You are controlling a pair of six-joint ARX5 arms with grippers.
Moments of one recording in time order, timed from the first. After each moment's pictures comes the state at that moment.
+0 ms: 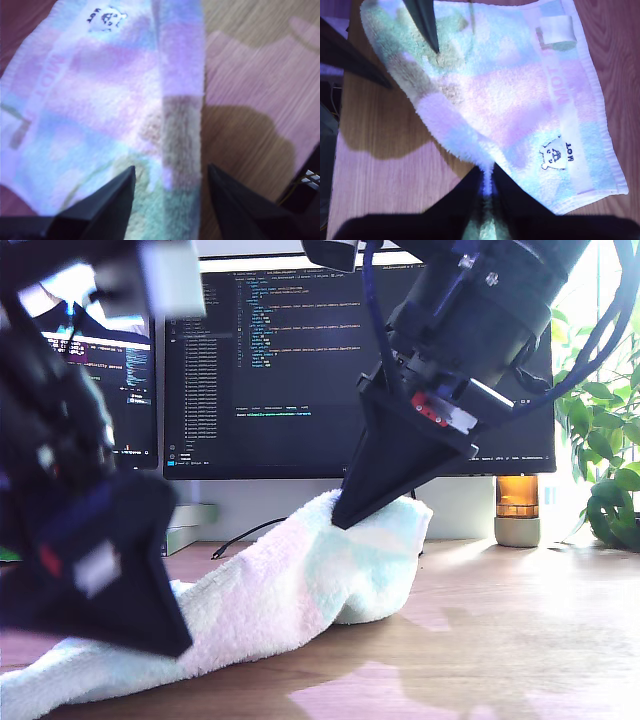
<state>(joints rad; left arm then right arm) -1.17 1.22 0.48 -0.21 -0.36 -0.11 0.84 1.39 0.86 -0.41 -0.15 -0.76</state>
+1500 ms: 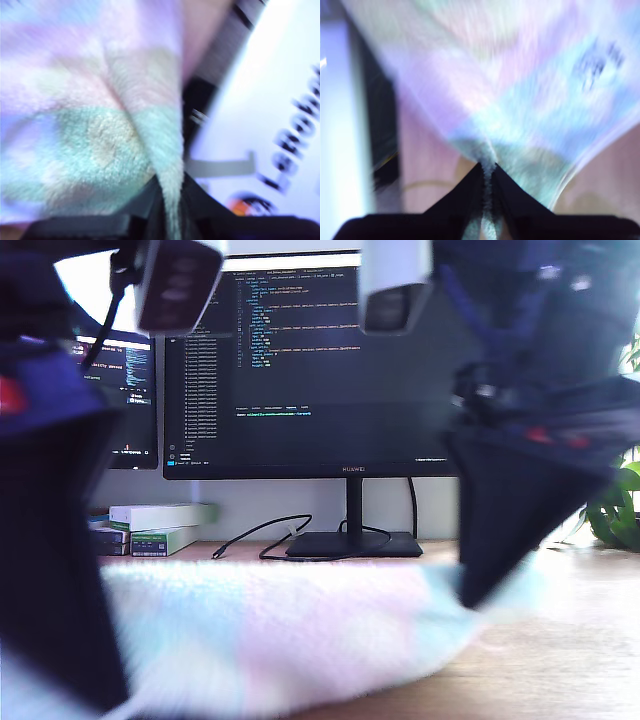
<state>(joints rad) -1.17 1.19 0.66 -0.61 0.11 -0.15 0.83 1.39 0.86 -0.76 -0.13 -0.71</state>
